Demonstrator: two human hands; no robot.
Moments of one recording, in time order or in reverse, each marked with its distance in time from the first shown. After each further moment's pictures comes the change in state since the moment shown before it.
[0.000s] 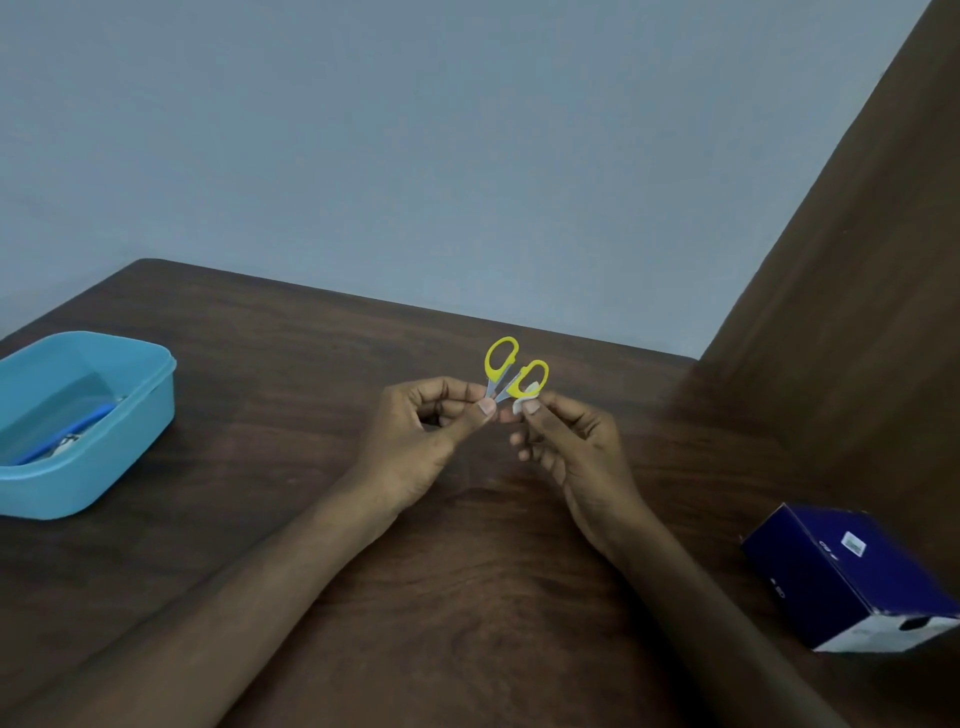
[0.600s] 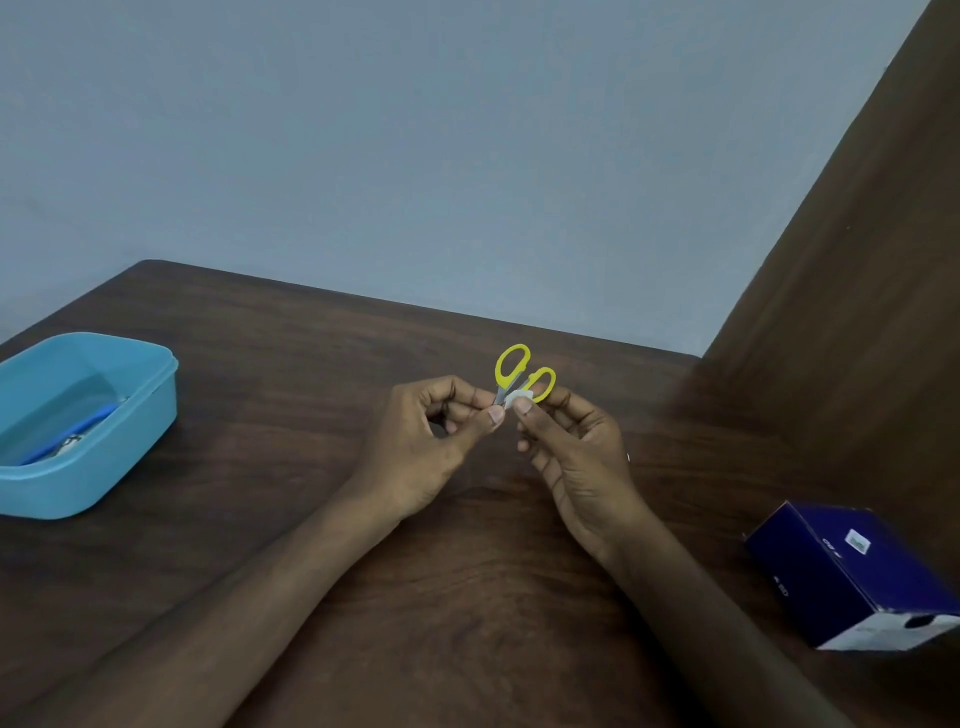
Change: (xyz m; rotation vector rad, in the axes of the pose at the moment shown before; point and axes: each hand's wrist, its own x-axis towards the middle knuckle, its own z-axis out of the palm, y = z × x) left_hand -0.001 -0.004 0.000 0.172 -0.034 0.127; right_hand -0.002 -0.001 0.012 0.203 0.088 0.040
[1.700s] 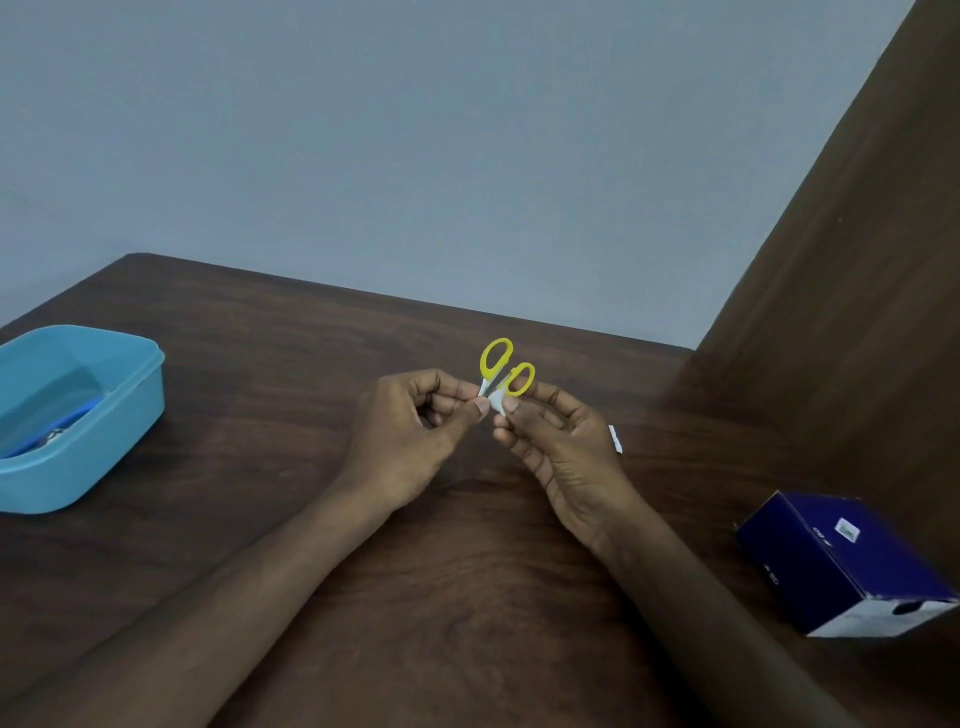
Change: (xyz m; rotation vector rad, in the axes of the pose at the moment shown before) left_hand 0.000 0.001 0.000 0.096 0.086 -0.035; right_hand 0.000 -0.003 0.001 0.015 0.069 0.138
